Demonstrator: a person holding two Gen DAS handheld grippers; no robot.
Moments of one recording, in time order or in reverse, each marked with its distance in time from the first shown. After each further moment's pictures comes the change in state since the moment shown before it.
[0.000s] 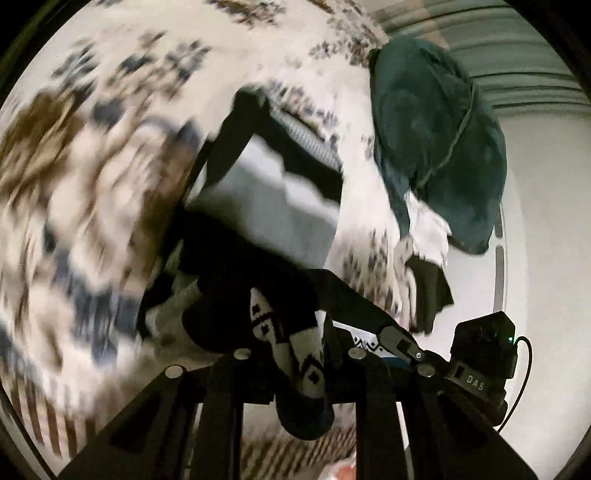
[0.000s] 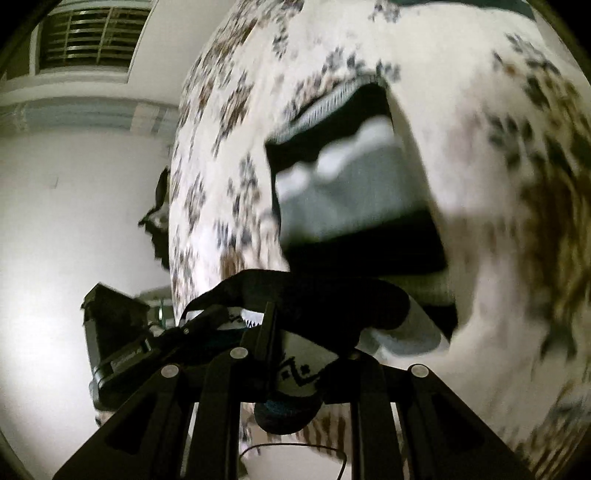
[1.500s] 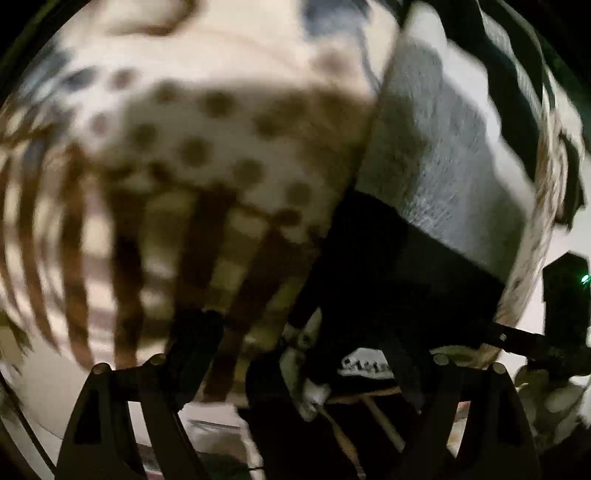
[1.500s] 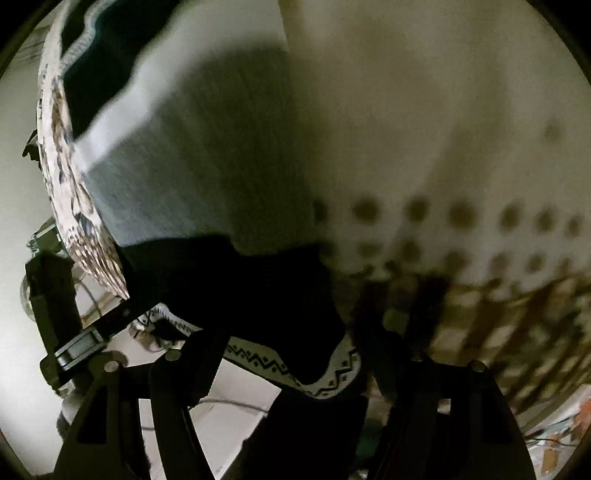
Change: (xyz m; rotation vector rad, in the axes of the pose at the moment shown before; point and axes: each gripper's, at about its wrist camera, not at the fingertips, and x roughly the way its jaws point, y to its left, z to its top) left arm 0.069 0.163 -0.213 0.011 0.406 0.445; right arm 0.109 -0.147 -0.243 0.153 0.526 -0.354
